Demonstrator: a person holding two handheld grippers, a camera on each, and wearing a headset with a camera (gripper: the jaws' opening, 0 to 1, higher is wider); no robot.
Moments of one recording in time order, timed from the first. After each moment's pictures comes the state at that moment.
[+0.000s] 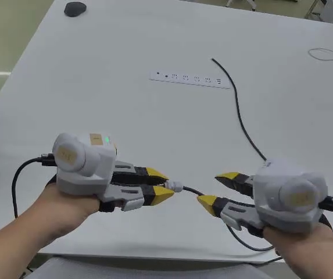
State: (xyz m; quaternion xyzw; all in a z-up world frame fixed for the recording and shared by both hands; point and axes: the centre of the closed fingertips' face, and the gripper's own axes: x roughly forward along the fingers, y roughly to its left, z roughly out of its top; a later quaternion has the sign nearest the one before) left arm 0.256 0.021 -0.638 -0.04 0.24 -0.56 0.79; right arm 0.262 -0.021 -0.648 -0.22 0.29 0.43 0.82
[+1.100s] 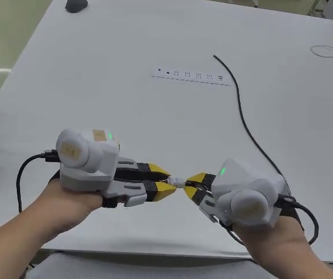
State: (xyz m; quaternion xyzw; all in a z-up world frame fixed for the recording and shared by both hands) left arm 0.257 0.020 -0.640 -0.04 0.23 -0.56 0.80; right arm 0.265 0.000 -0.663 -0.25 0.27 0.44 0.82
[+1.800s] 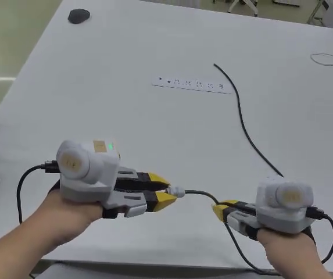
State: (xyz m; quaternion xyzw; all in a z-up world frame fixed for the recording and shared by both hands) left arm 0.257 0.020 -0.639 -0.03 0.24 -0.56 0.80; right arm 0.276 -0.090 -0.742 0.08 0.44 0.27 0.85
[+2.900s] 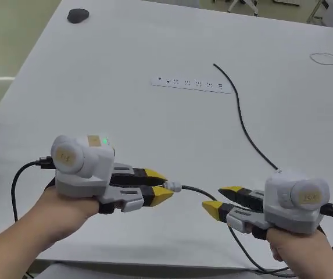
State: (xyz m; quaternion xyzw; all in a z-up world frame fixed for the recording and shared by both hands) left arm 0.265 0.026 -0.637 -0.04 0.24 -0.54 0.80; right arm 0.274 -0.036 -0.658 -0.06 0.31 0.42 0.85
